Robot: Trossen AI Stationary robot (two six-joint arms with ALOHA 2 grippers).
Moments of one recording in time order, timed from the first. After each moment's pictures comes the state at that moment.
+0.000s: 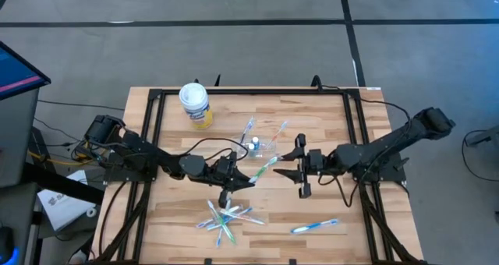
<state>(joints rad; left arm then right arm) -0.30 1.58 0.67 0.95 -0.15 -0.23 0.38 1.22 0.68 0.70 0.35 -0.04</state>
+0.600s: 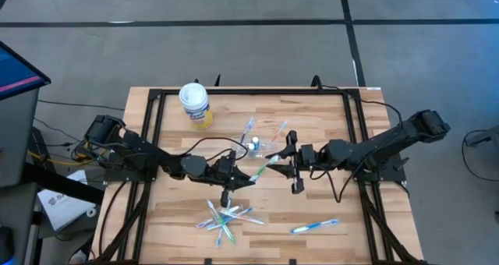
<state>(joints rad) -0.30 1.58 0.67 0.91 -0.19 -0.21 0.29 1.31 0.68 0.83 0.22 -0.01</state>
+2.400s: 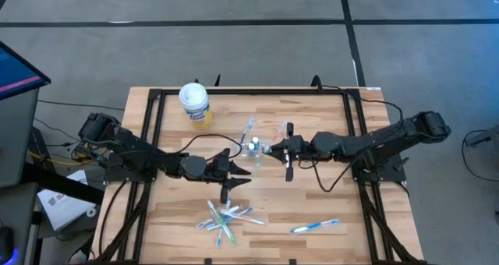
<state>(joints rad) -0.30 1.51 0.65 0.73 -0.29 -0.24 0.15 1.30 0.68 0.57 0.21 0.03</state>
